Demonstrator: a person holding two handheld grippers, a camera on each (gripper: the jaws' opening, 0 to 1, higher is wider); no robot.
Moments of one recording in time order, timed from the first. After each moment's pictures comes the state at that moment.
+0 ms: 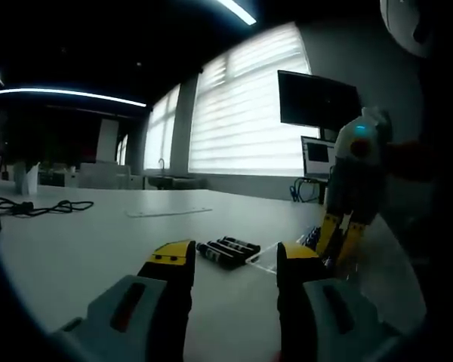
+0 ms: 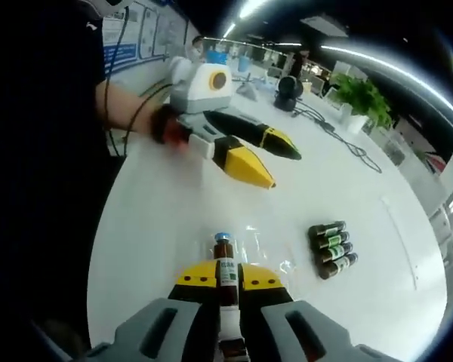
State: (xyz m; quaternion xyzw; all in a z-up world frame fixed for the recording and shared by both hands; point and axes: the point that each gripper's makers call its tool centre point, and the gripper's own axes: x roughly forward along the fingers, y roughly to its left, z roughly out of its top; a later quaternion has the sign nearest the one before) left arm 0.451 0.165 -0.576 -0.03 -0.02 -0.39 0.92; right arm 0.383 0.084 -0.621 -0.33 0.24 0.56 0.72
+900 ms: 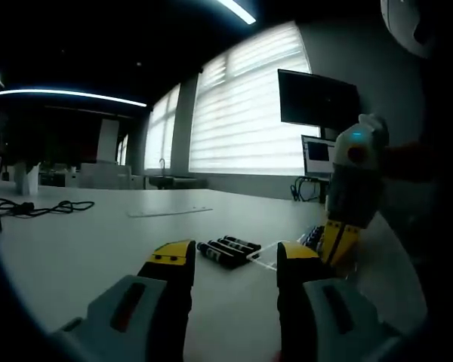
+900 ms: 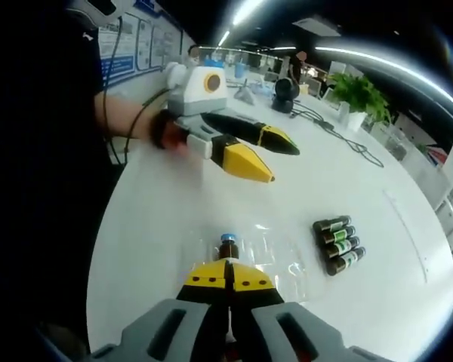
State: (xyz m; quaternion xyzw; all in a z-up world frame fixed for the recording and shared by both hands) left arm 0.451 0.165 -0.576 -0.03 -0.02 -0.39 0.92; right arm 0.381 0.085 -0.627 -0.30 0.24 0.58 0.72
